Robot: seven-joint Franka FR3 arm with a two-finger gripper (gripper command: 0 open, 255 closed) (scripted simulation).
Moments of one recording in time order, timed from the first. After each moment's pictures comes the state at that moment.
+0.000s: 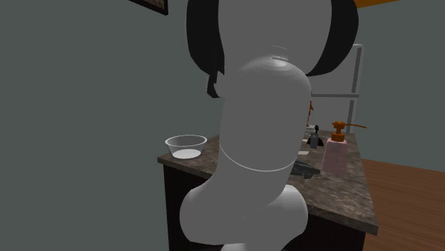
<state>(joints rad) -0.07 -0.44 -0.13 -2.36 -0.07 1.92 -0.28</state>
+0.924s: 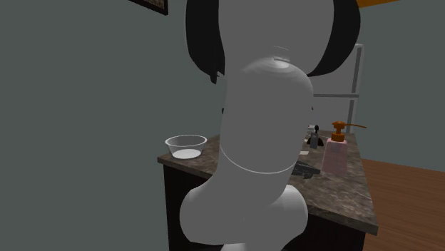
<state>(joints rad) -0.07 -0.45 -0.12 -2.18 -0.06 1.73 -0.29</state>
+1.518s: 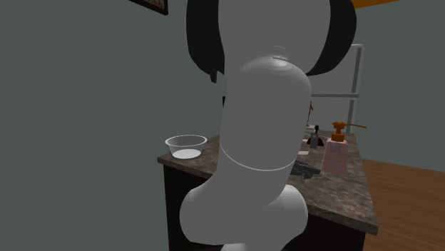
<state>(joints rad) -0.07 -0.43 -0.12 -2.04 -0.06 1.61 -0.29</state>
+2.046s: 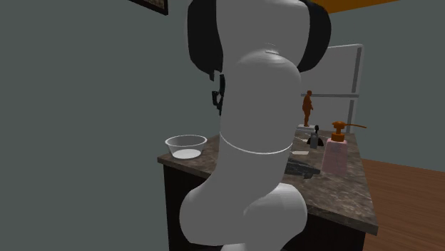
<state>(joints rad) -0.04 -0.32 -0.06 -1.89 -0.03 1.57 -0.22</state>
